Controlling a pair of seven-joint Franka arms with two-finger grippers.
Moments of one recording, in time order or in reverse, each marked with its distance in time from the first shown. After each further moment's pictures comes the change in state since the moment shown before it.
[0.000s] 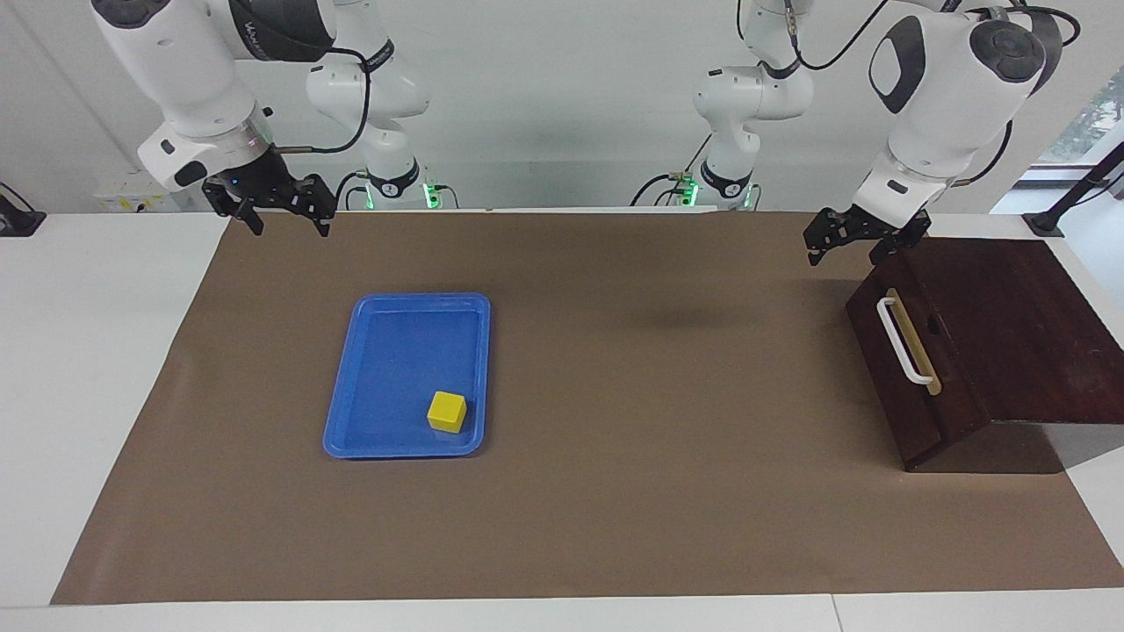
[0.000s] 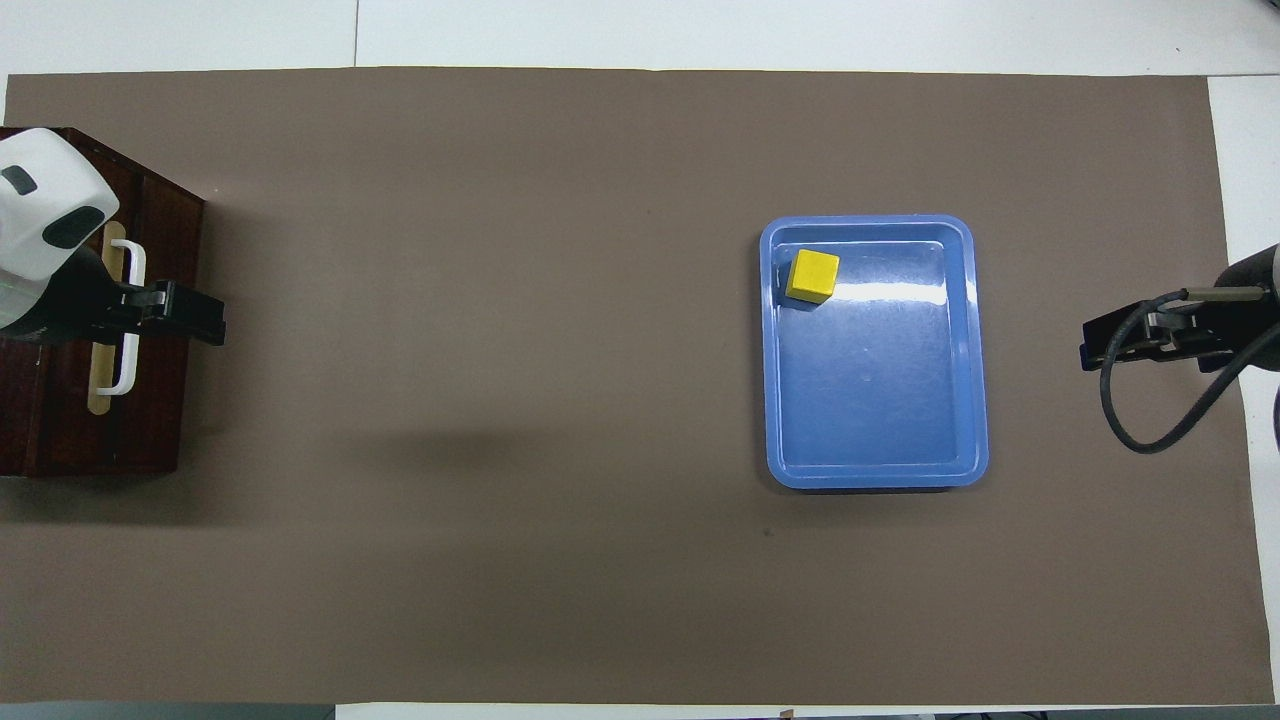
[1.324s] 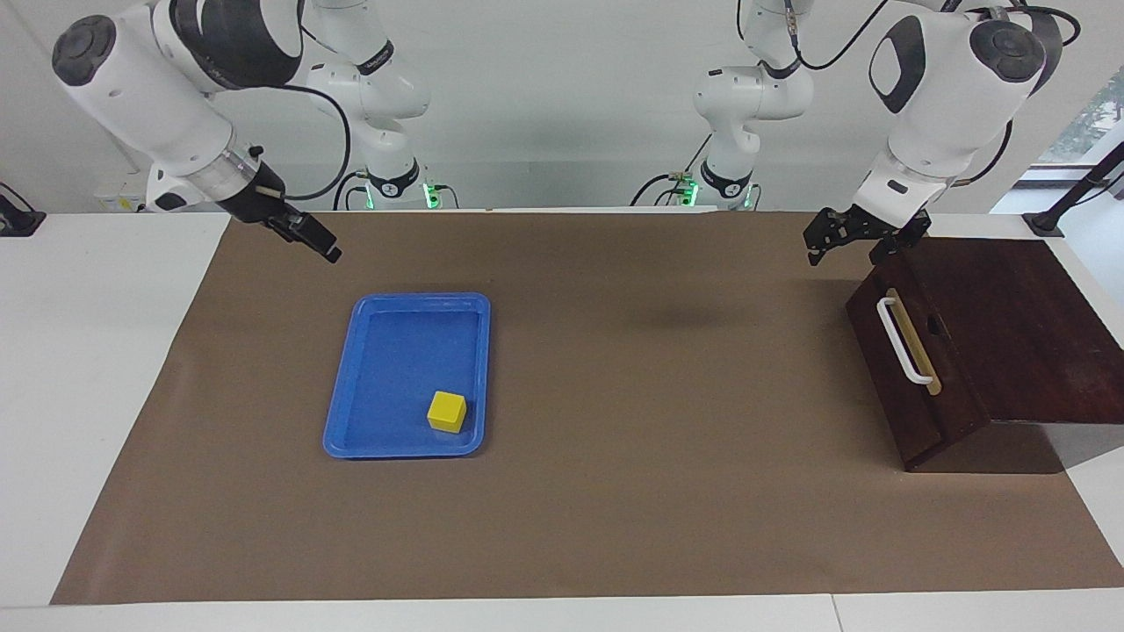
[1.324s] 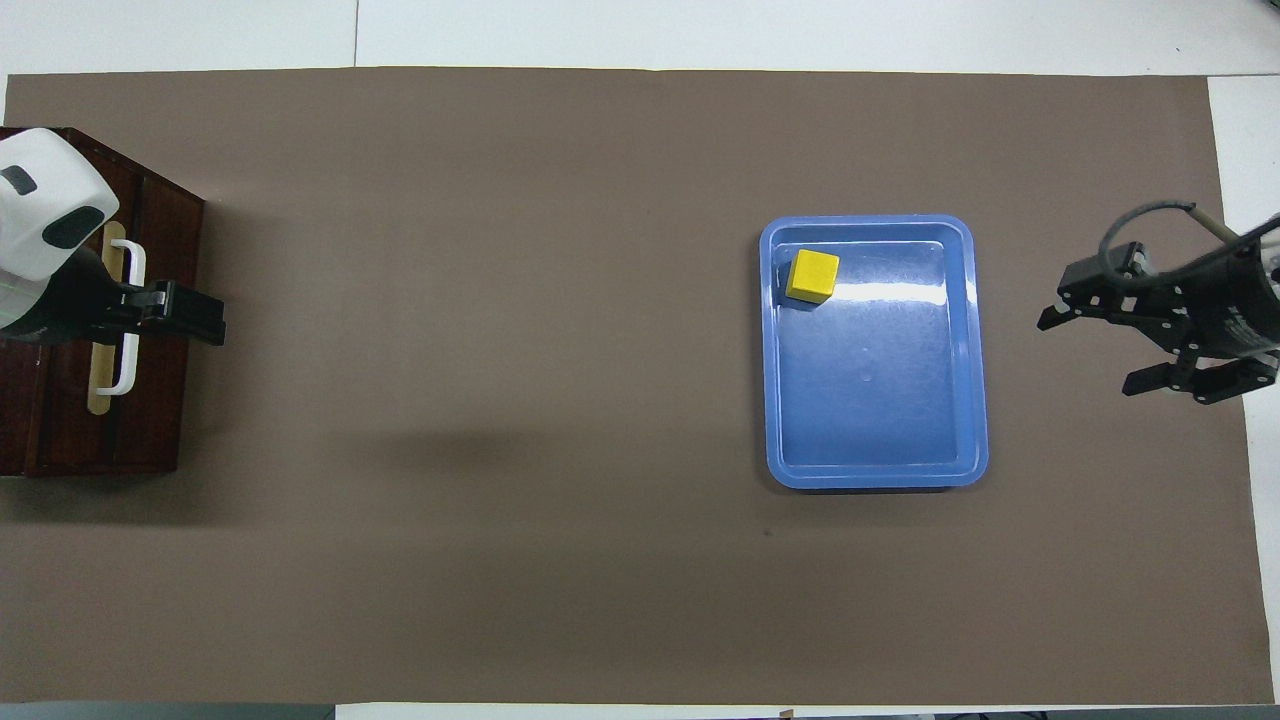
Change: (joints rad) left arm 0.000 0.000 0.000 0.000 0.000 0.000 0.000; right arm -0.093 0.093 -0.003 -0.045 0.310 0.078 0.609
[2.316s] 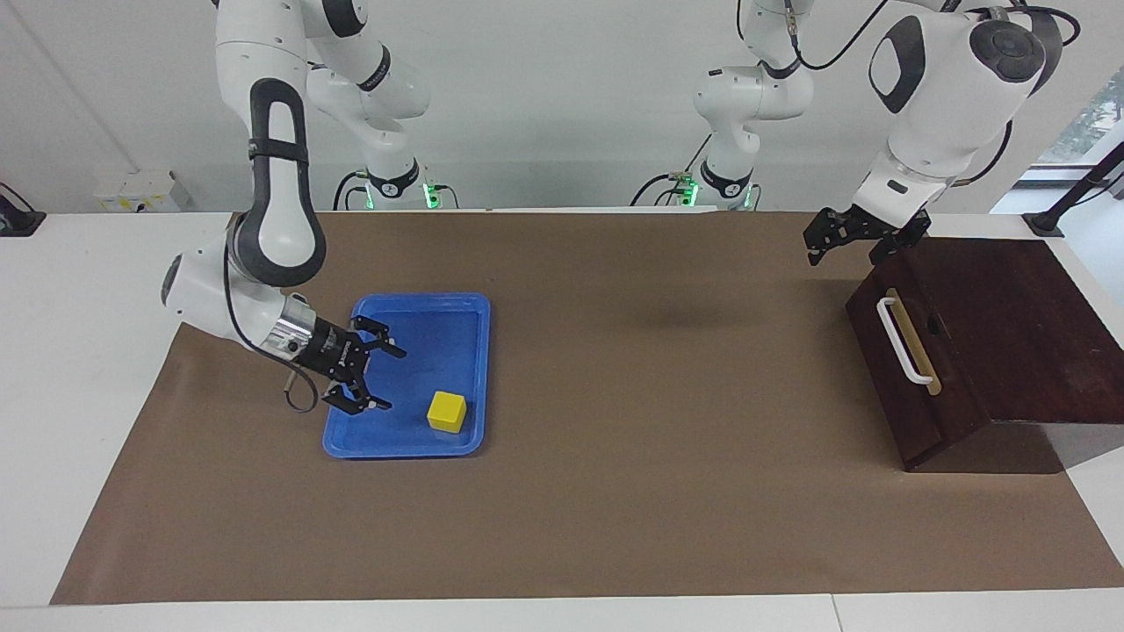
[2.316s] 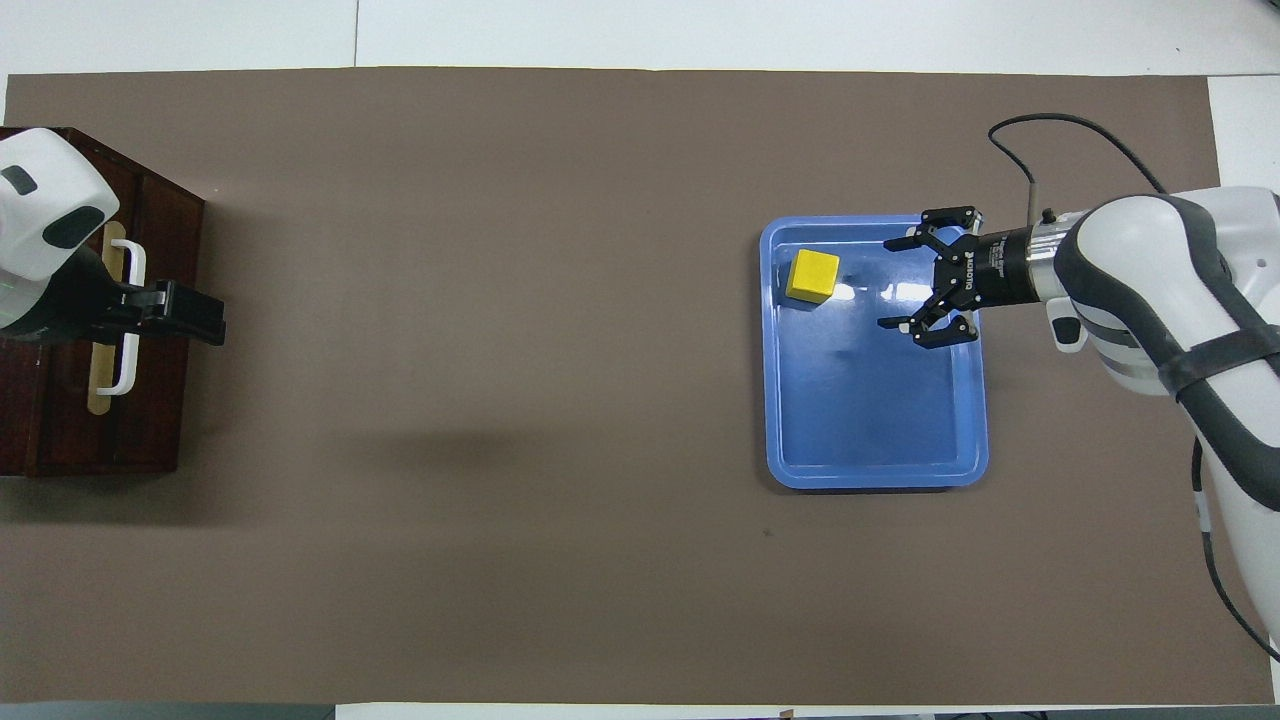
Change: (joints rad) left arm 0.000 0.000 0.000 0.000 0.000 0.000 0.000; right arm 0.044 0.326 0.009 -0.183 0.579 0.523 0.531
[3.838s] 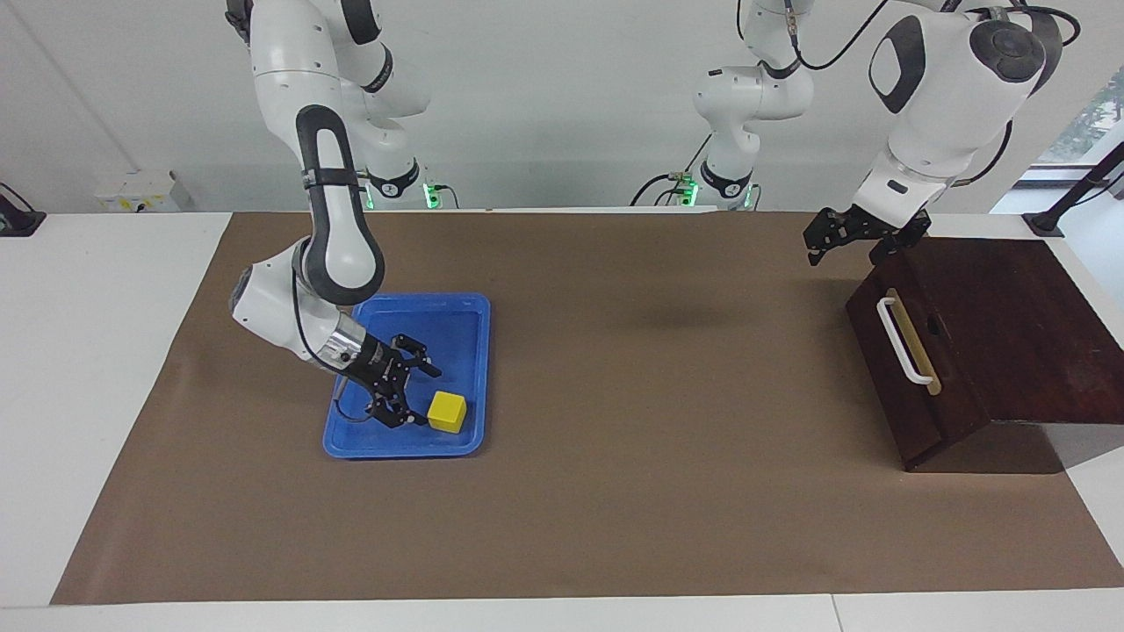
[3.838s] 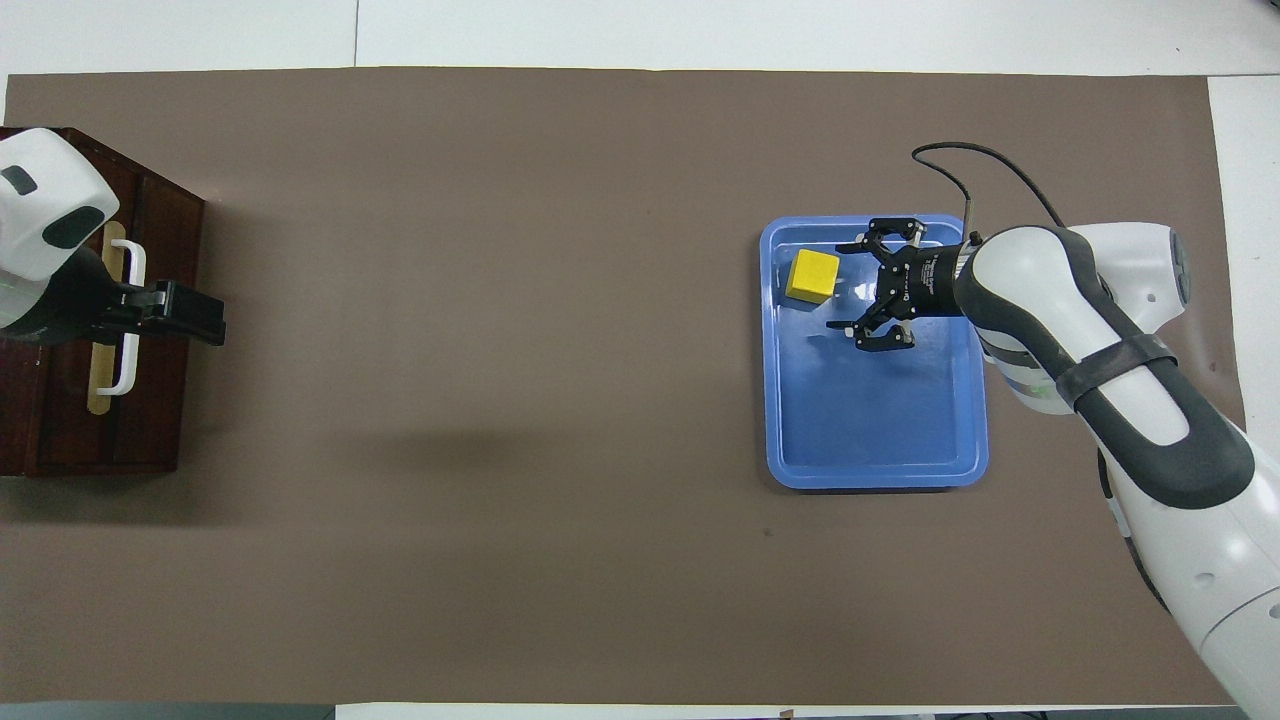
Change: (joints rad) left arm 0.000 0.000 0.000 0.000 0.000 0.000 0.000; right arm 0.108 0.020 0.006 -0.067 0.093 0.222 -0.118
